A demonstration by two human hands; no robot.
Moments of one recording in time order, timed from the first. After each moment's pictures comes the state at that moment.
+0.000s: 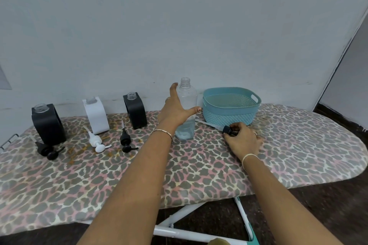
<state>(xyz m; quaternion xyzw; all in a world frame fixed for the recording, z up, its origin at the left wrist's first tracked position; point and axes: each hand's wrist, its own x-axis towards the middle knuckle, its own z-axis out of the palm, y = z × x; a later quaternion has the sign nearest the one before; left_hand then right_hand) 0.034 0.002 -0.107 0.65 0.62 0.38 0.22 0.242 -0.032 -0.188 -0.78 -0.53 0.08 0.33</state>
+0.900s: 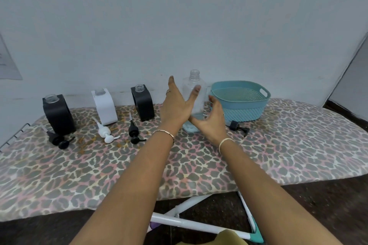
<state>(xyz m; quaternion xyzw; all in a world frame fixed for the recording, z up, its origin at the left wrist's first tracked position) 0.027 -0.027 -0.102 0.61 0.64 0.44 0.16 0.142 -0.027 -0.160 -0.57 -0.63 0.23 0.48</state>
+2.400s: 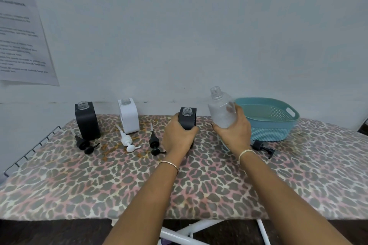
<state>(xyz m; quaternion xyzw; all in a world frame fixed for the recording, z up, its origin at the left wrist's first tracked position) -0.017 -0.041 -0.138 0.49 0.71 0.48 0.16 0.134 -0.020 -0.134 -0.59 -0.61 0.15 0.51</state>
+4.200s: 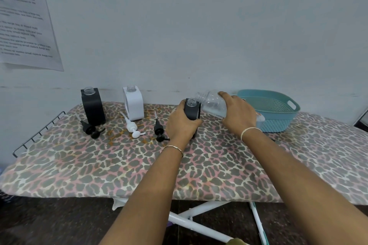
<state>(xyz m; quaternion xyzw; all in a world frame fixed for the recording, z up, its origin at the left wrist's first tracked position) -0.025 -0.048 -0.136 0.53 0.70 0.44 0.17 0.132 -0.018 -0.103 -0.61 -0.76 -0.09 0.19</state>
